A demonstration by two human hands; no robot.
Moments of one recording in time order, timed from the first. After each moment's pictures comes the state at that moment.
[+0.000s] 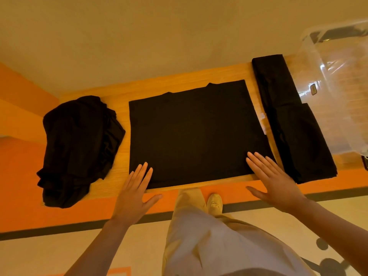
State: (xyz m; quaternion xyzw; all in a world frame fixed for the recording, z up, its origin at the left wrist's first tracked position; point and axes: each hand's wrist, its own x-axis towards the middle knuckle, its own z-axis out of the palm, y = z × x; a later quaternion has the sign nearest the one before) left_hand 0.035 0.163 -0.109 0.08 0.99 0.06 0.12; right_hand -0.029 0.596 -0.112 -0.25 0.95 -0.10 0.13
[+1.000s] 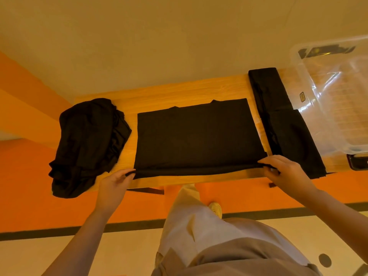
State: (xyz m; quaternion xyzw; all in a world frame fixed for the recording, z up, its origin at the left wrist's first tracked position) left_hand 0.042 0.156 -0.044 -0.20 0.88 0.43 0.01; right_hand -0.040 0.618 -0.065 -0.18 0.93 -0.30 0.04
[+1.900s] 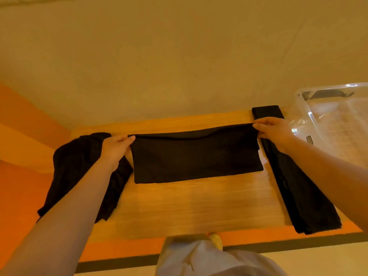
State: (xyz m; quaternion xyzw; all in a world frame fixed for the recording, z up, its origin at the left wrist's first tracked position) left_hand -0.194 0.120 0.003 -0.37 0.76 0.54 0.02; right_hand -0.271 0.555 -0.007 0.16 0.81 -0.55 0.11
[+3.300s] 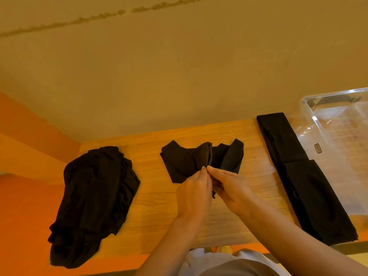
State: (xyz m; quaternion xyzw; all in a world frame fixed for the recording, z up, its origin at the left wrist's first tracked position) left_hand -0.116 0.302 0.014 0.00 0.96 0.24 -0.11; right_hand -0.143 0.405 0.031 0.30 0.49 -0.78 0.24
